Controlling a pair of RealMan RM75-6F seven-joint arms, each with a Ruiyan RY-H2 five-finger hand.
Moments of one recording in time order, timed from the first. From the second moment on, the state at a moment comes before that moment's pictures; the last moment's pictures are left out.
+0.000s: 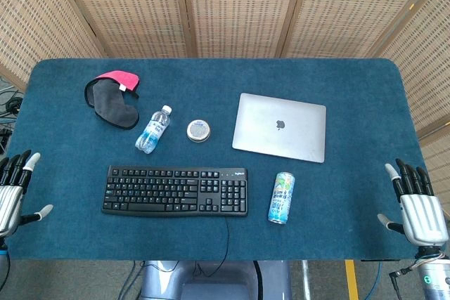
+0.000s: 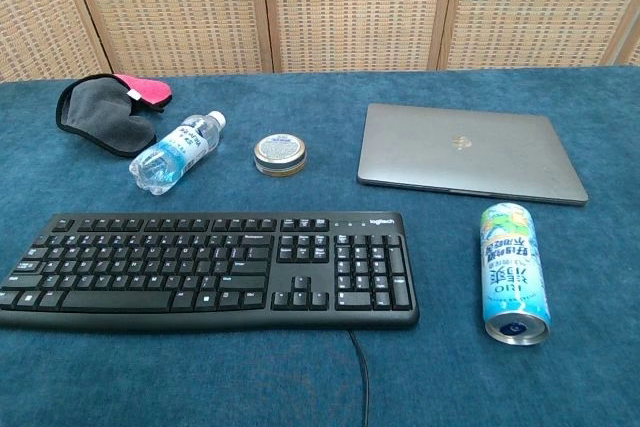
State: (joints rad) left arm -0.09 -1.13 -0.04 -1.62 1.48 1.48 0.13; right arm 0.08 -1.14 0.07 -1.61 -1.49 1.48 -0.12
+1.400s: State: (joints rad) left arm -0.09 -1.17 -0.05 -1.64 1.49 1.51 0.19; right arm 0.09 -1.13 0.06 -1.61 -1.48 1.45 -0.10
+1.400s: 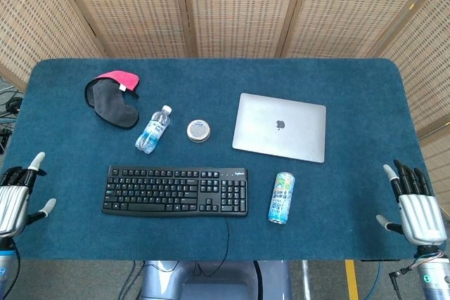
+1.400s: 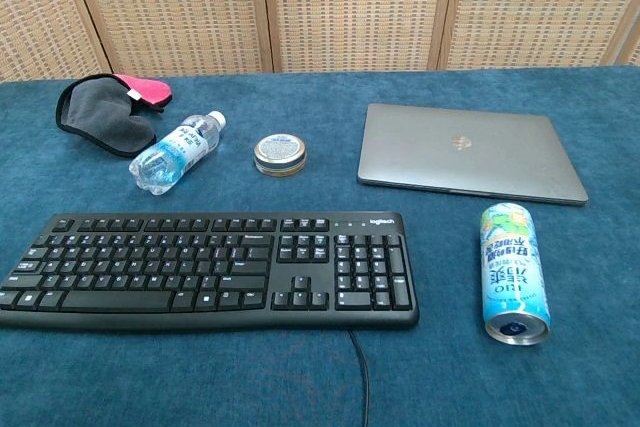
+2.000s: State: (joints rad) left arm -0.22 -0.95 0.00 -1.95 1.31 1.13 0.33; right arm 0.09 -1.13 0.05 -1.61 -1.48 1.44 -0.11
